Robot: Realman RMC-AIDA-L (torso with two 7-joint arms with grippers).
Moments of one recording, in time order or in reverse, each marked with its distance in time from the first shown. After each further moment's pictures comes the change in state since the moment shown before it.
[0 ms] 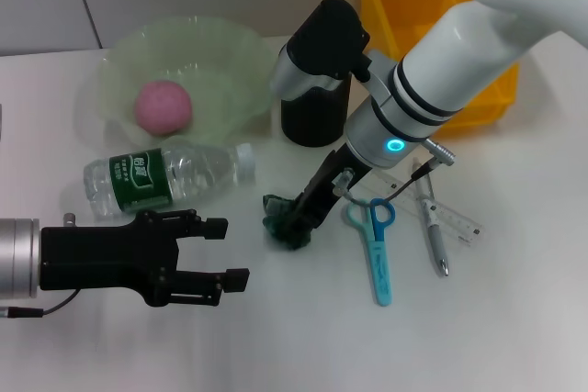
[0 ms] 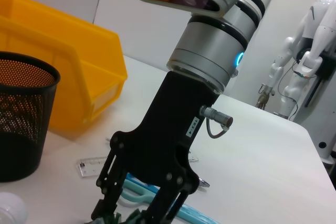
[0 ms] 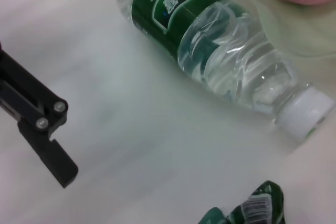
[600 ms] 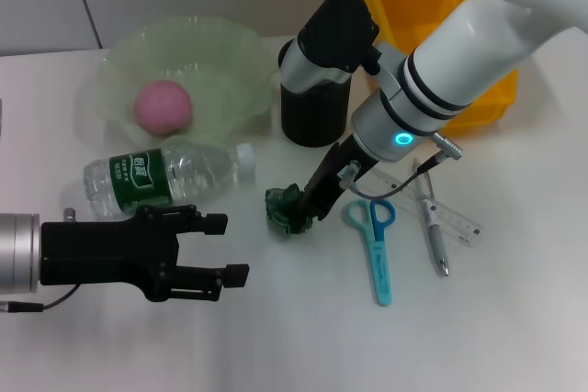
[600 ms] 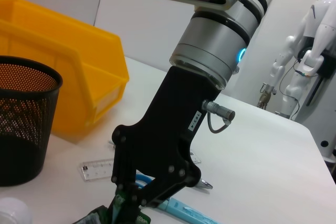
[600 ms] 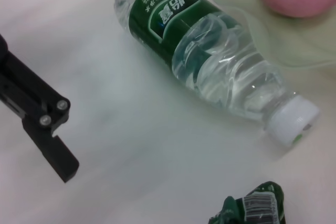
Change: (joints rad) left arm -0.008 0.002 -0.002 0.000 0.000 -0.004 0.002; right arm -0.034 -0.009 0.008 -0.056 0.000 -0.013 -0.015
